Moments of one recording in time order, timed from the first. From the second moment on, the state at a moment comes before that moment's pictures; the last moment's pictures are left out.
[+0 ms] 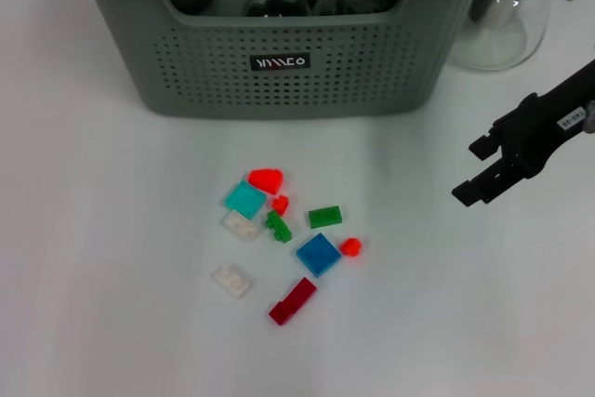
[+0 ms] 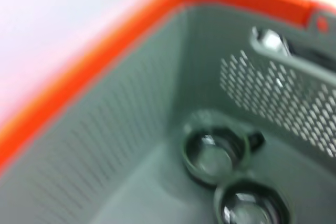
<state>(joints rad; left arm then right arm) -1.15 -2.08 1.00 0.95 2.82 1.30 -2.46 0.82 2.00 -1.05 -0.92 -2.51 -1.72 2.09</state>
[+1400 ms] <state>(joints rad) -0.36 -2.16 0.79 1.05 1.97 1.90 -1.48 0.91 2.10 -1.03 -0.89 -2.48 -1.66 1.94</state>
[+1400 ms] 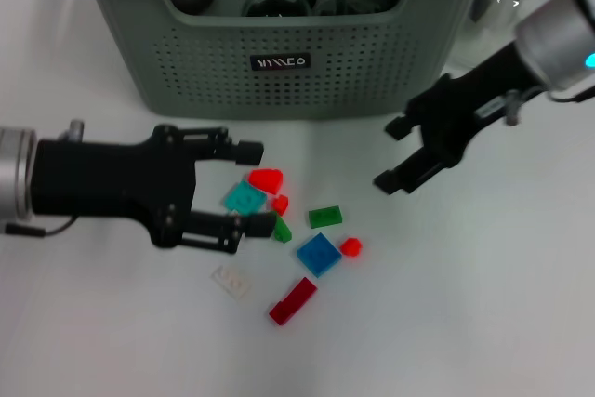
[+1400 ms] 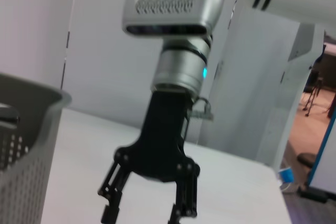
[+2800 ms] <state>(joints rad) -0.36 -2.16 0.77 0.85 2.09 1.76 -1.28 1.03 2.11 -1.50 -0.69 -2.35 -1.33 2.00</state>
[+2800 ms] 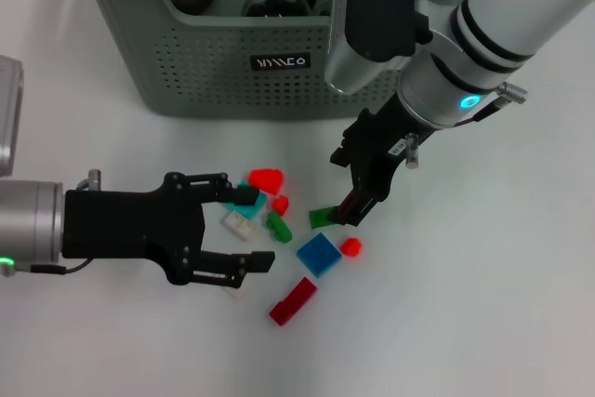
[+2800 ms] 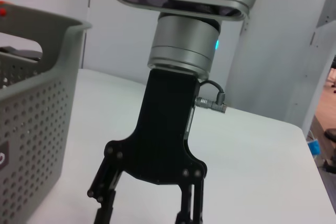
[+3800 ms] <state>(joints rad) -0.38 -2.16 0.77 0.86 2.15 1.73 -1.29 1.04 2.11 -1.62 -0.66 -2.31 -1.26 2.01</state>
